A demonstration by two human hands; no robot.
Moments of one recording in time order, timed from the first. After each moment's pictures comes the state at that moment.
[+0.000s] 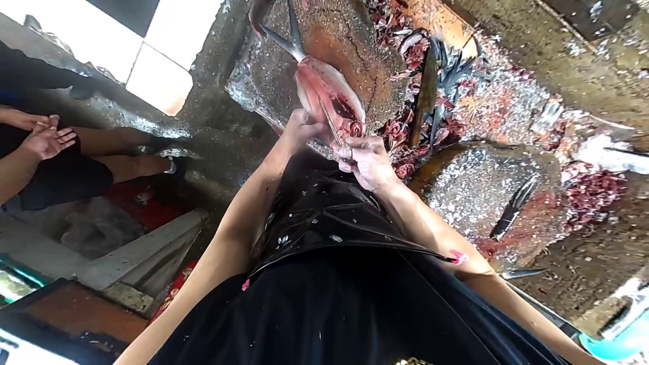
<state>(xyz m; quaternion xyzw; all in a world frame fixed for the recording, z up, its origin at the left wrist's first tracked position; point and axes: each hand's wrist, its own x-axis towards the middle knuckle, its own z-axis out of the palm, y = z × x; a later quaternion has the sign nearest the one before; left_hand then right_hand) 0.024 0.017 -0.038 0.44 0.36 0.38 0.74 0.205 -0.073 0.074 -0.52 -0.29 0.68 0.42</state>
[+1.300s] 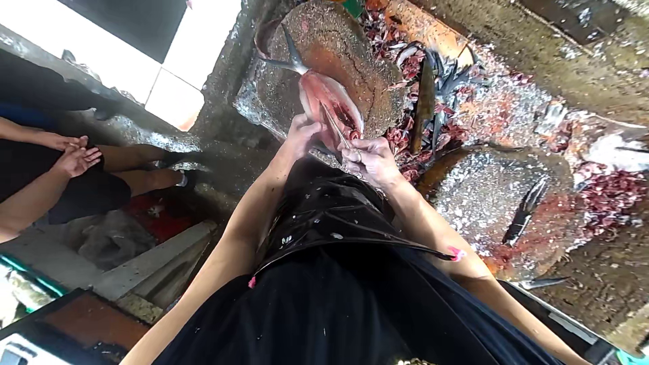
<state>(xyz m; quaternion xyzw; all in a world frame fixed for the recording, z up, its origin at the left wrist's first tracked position) 0.028 0.028 -0.041 0.33 0.36 0.41 0.77 0.229 -0.067 0.051 -0.44 -0.37 0.68 0.46</state>
